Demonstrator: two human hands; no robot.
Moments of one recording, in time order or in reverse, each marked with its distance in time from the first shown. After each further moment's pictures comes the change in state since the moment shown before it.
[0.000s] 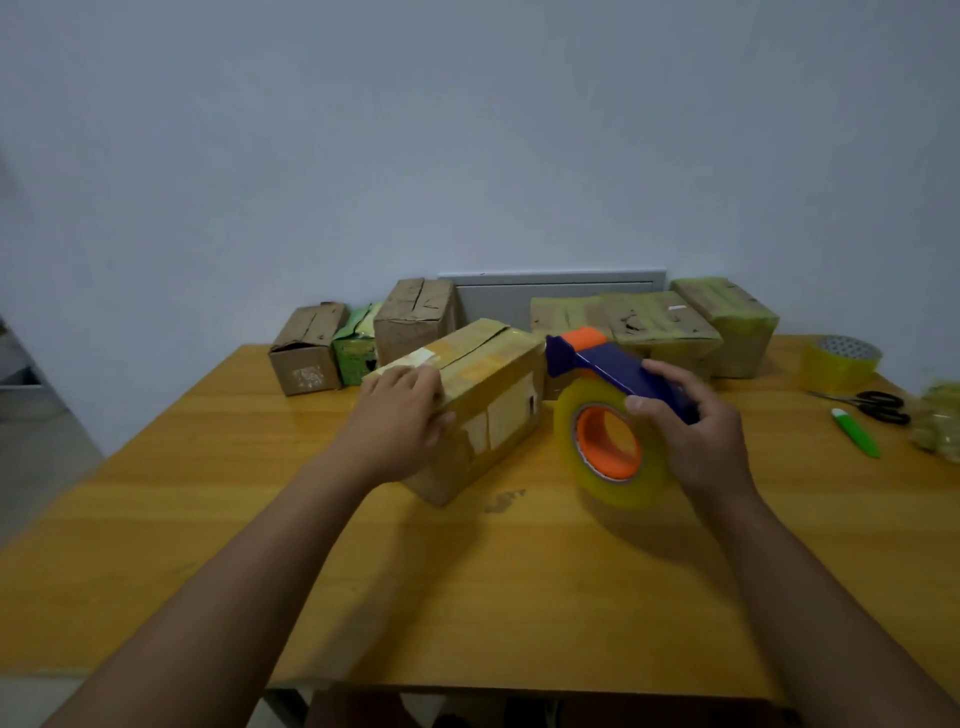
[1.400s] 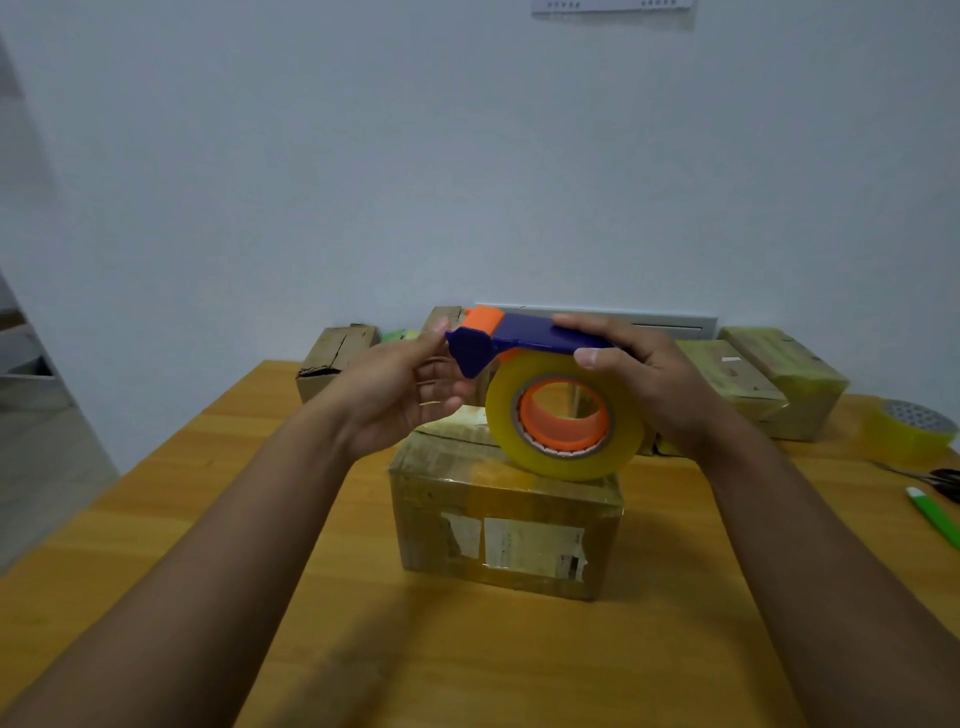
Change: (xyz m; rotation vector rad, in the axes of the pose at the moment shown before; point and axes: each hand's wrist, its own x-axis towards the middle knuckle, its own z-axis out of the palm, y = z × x) left_hand 0.043 -0.046 -0.065 -1.648 -0.143 -0.356; right_hand 0.083 -0.077 0.093 -0.082 -0.606 -0.170
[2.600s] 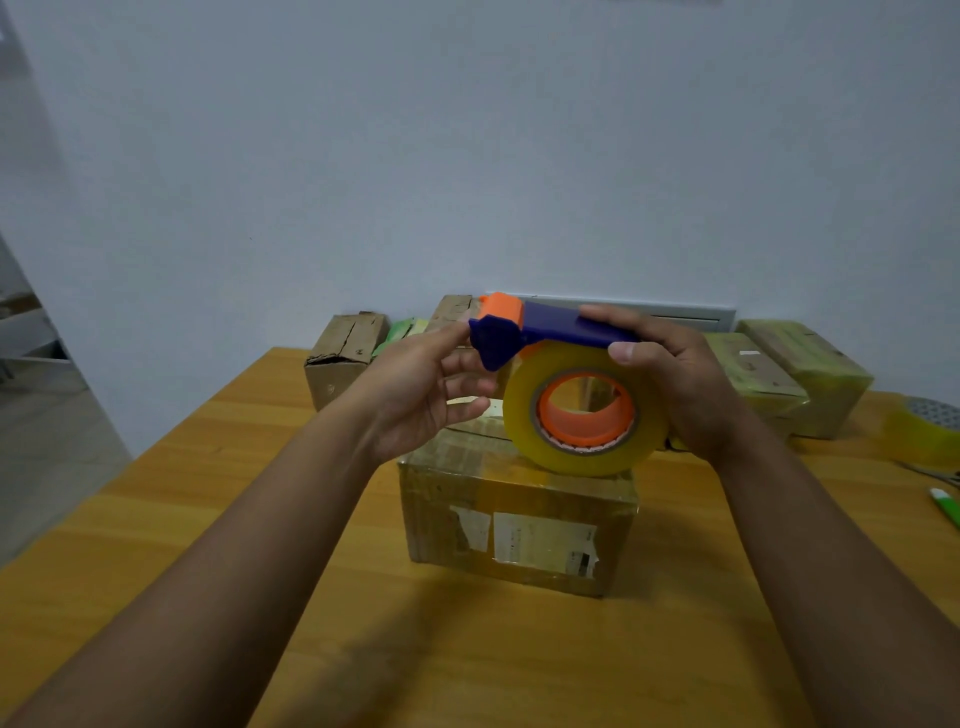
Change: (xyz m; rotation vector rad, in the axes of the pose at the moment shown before) left_hand -0.006 -0.005 0.017 -0.076 -0.013 0.024; right_hand 0.000 0.015 -0.001 0.159 0.053 -0.046
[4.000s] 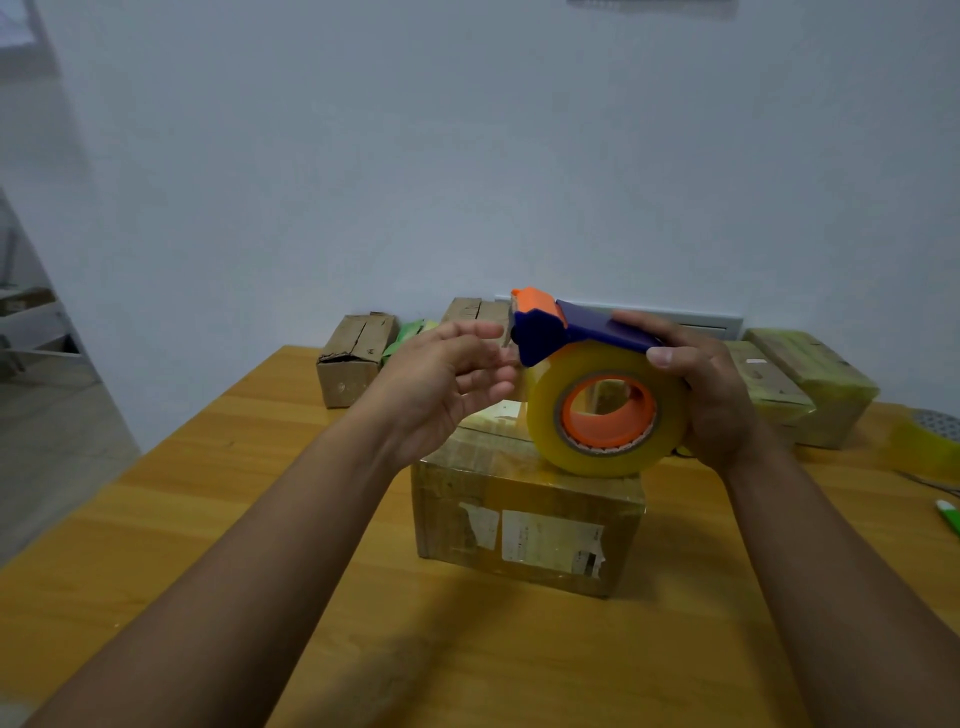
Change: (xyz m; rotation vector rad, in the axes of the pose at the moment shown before) left_hand -0.016 0.004 0.010 -0.085 0.062 0.074; right_hand -0.003 0.009 -0.006 0.237 0.047 -0.007
